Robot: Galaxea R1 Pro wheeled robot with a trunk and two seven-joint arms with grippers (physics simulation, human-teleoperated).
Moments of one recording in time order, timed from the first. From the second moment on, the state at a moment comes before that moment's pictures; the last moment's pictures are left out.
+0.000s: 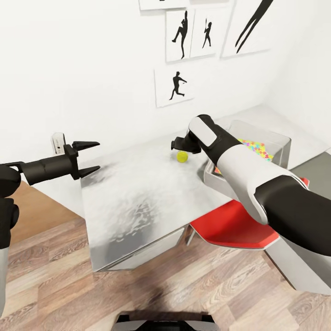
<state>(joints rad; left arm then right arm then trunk) -0.87 0.39 0.10 -1.61 2.32 0.85 0.87 -1.65 0.17 0.46 -0.38 -1.03 0.82 -0.56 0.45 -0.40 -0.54</state>
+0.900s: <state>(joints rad) -0.87 0.39 0.09 -1.61 2.32 0.85 0.87 -1.72 0.17 0.46 -0.39 -0.96 0.82 -0.56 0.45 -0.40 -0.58</state>
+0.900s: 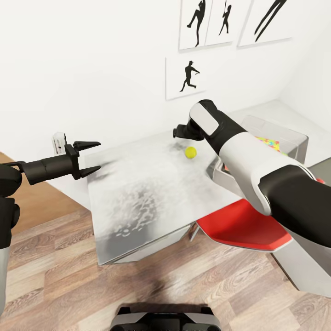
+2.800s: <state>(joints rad) -0.87 0.39 0.09 -1.61 2.32 0.85 0.87 -1.70 0.10 0.46 -0.42 -0.82 0.78 -0.56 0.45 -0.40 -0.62</state>
